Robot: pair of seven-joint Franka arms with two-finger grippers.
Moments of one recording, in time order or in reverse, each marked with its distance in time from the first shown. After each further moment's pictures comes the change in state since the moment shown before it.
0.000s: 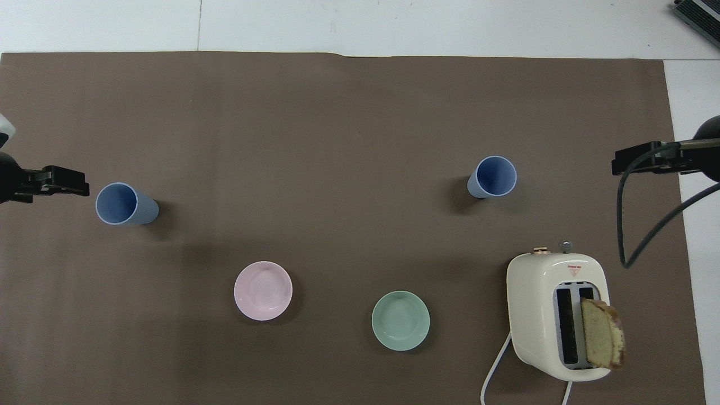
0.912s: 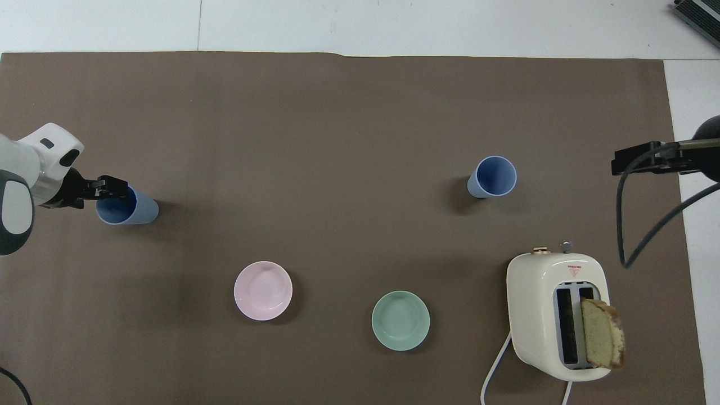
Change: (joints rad) left arm 0.025 0.173 -0.004 -0.133 0.000 0.262 0.000; right arm 0.000 0.000 0.000 -0.001 0.000 0.000 0.000
